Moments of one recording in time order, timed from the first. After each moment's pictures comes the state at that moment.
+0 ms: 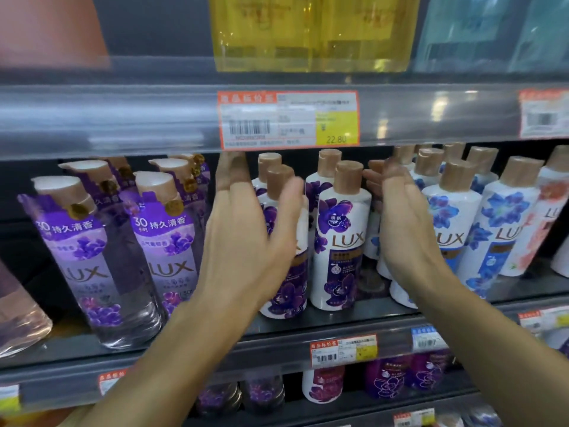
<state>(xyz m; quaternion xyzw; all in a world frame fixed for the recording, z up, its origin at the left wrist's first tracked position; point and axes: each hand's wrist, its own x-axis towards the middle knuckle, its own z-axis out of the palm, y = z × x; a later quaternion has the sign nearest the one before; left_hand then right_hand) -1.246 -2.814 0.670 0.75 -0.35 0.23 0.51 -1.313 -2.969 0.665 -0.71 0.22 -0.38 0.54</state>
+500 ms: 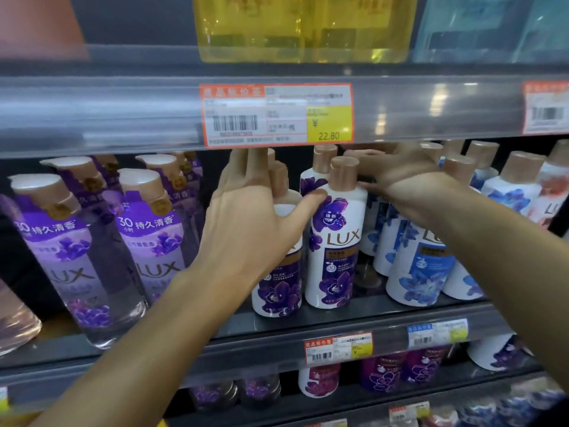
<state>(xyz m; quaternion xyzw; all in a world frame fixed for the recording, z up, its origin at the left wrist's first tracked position) -1.231 -2.830 0.682 0.81 -0.37 0.25 0.38 -1.281 -3.018 0.707 -0.77 0.24 -0.27 0.53</state>
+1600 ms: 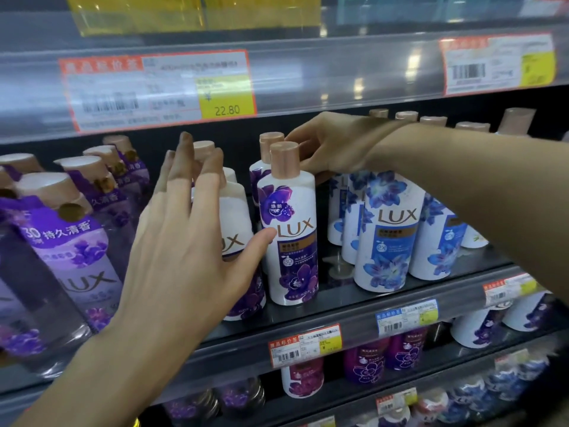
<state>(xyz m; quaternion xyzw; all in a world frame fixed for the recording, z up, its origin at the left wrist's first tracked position) -1.253 -2.821 0.652 0.83 -0.40 0.30 0.25 -1.274 -3.049 0.727 -0.95 0.06 -0.05 0.31</state>
